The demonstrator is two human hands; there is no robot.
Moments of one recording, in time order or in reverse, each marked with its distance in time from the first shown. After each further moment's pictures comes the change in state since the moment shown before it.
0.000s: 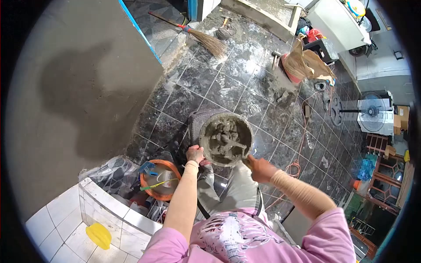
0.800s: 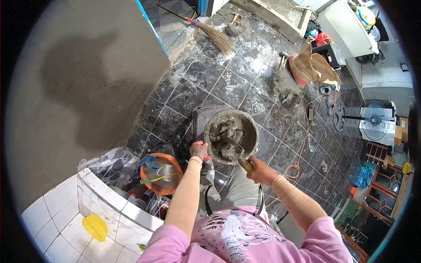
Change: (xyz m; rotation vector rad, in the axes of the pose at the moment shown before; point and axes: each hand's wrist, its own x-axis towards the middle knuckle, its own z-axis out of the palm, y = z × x) left_hand 0.000 0.000 -0.002 0.037 -0.012 0.009; right_hand 0.006 -0.016 0.011 0.683 -0.007 0.046
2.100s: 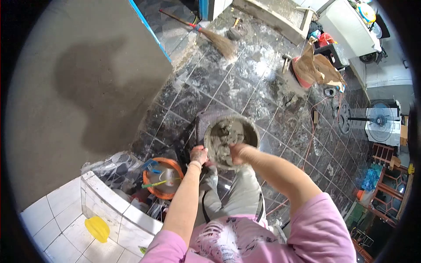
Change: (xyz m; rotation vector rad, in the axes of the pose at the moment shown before) left_hand 0.001 0.006 -0.002 0.013 -0.004 -0.086; right_hand 0.146 -0.029 0.007 -1.158 -0.552 -0.092
